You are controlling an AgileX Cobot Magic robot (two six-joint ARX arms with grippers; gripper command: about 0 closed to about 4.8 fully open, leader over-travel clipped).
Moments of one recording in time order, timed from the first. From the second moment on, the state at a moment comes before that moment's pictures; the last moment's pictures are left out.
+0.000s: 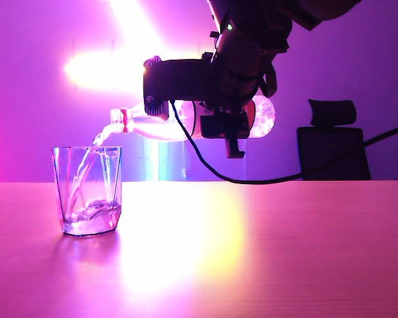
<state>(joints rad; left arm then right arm) -0.38 0.00 0.00 -0.04 -0.07 0.01 0.76 1.69 1.00 0.32 0.55 -1.37</state>
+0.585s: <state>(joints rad) -0.38 0.00 0.00 -0.04 -0.07 0.01 0.76 1.69 1.00 0.32 0.56 -1.40</state>
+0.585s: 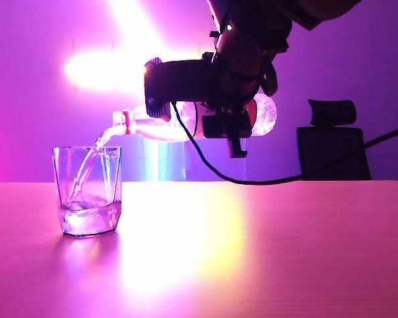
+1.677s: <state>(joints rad) -0.38 0.00 0.00 -0.04 -0.07 0.01 0.78 1.69 1.00 0.32 0.55 -1.14</state>
